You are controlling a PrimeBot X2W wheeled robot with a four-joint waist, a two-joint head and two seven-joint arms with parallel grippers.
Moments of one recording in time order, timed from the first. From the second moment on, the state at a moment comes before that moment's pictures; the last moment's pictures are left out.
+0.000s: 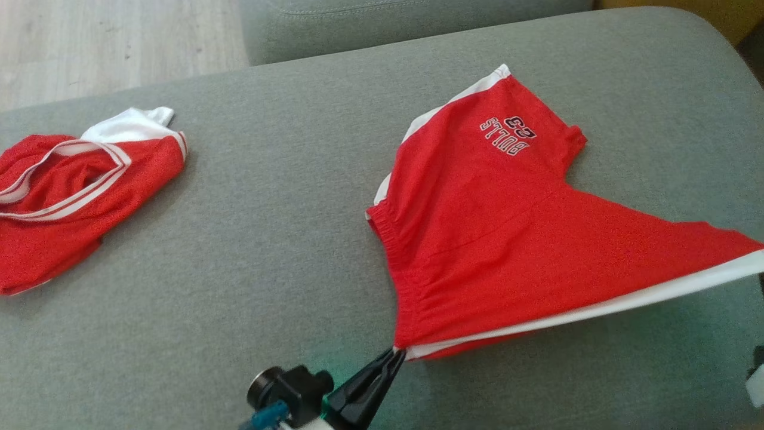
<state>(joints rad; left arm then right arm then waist) -0.17 0.26 -0.90 0.28 -0.55 -0.12 -0.21 0.17 -0.45 -0.12 0.03 0.18 0.12 -0.08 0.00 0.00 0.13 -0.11</state>
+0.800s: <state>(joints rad) -0.56 0.10 -0.79 0.27 -0.80 -0.11 0.03 -0.60 -0.69 0.27 0.43 0.31 0.12 0.16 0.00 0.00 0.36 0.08</state>
